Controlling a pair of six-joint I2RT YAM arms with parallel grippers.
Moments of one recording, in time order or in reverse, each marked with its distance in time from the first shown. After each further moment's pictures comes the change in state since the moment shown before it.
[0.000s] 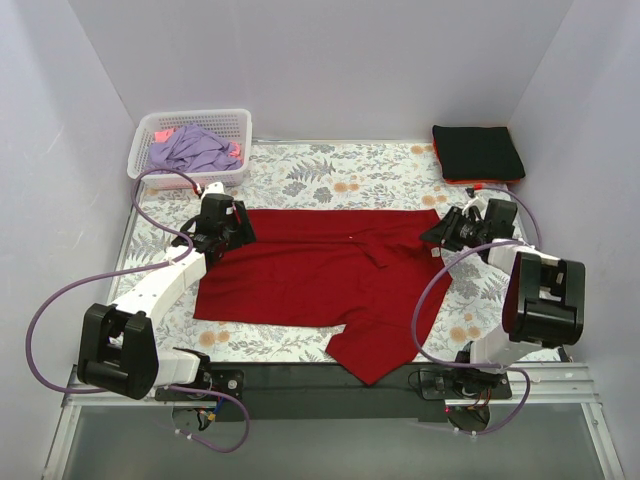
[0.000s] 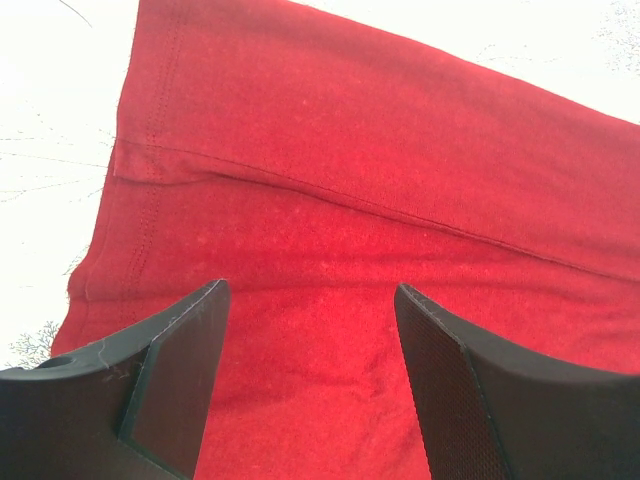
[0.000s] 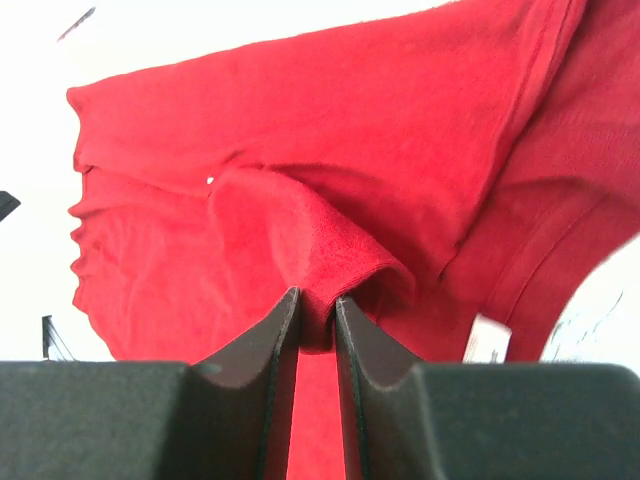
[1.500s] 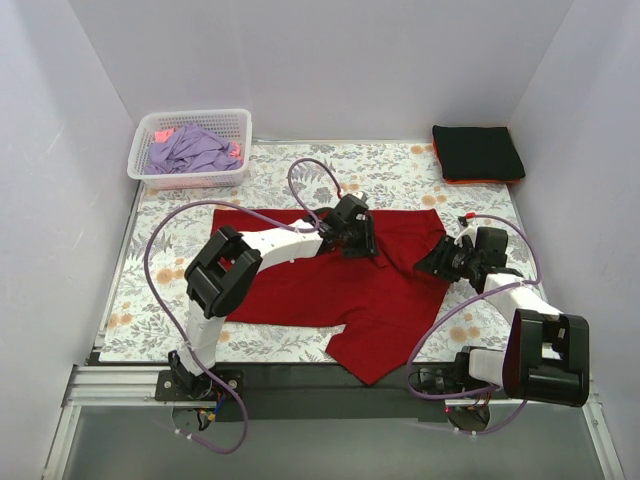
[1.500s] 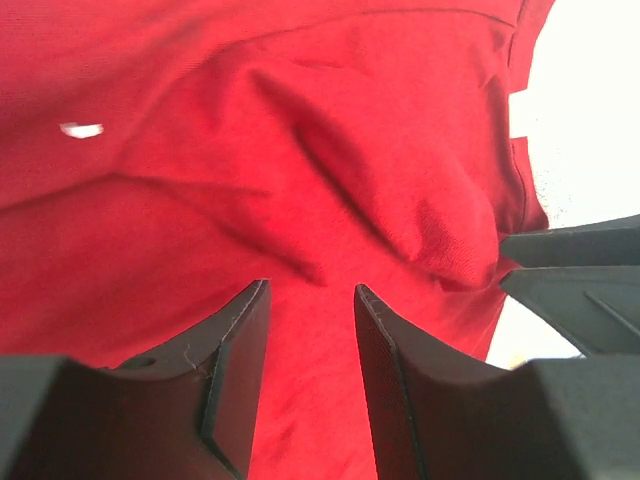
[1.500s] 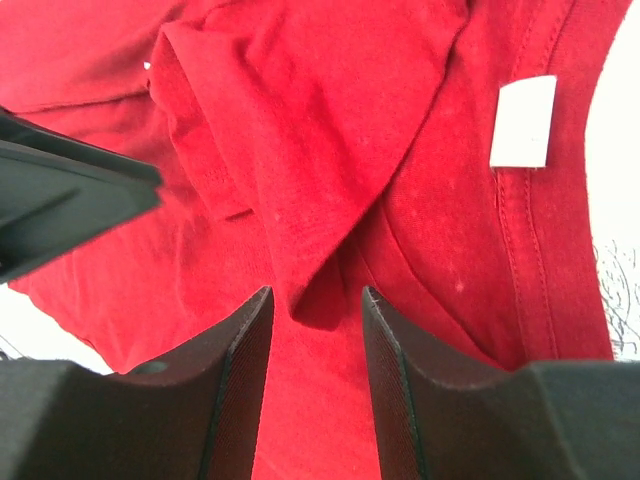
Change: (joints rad) left arm -0.556 0.731 0.588 0.093 0.293 -0.306; right arm 0.080 -0.361 -0.261 -0.174 0.209 0.002
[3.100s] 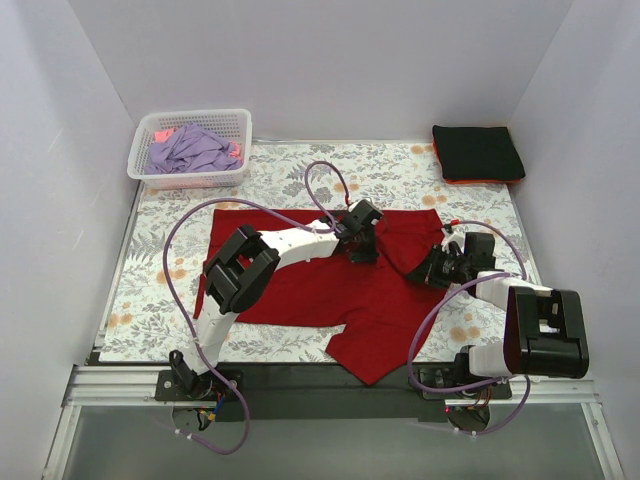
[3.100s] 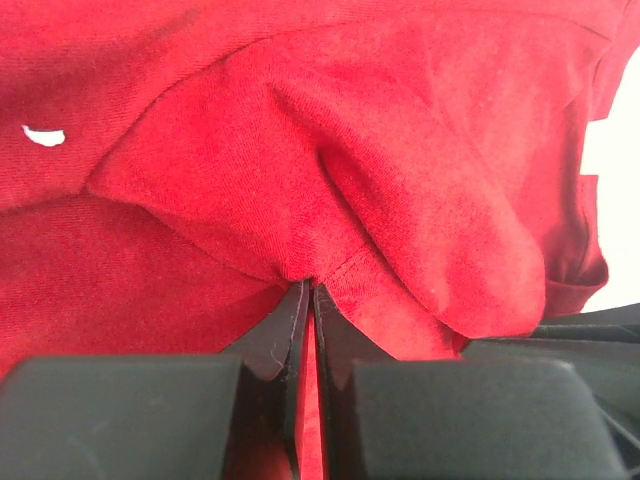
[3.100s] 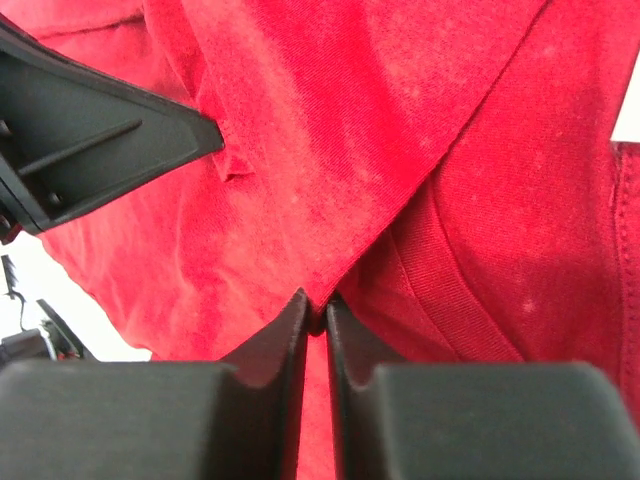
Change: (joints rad) left arm -0.053 0.139 0.150 -0.113 -0.097 -0.060; right arm 0.052 0.140 -0.039 0.115 -0.098 -0.011
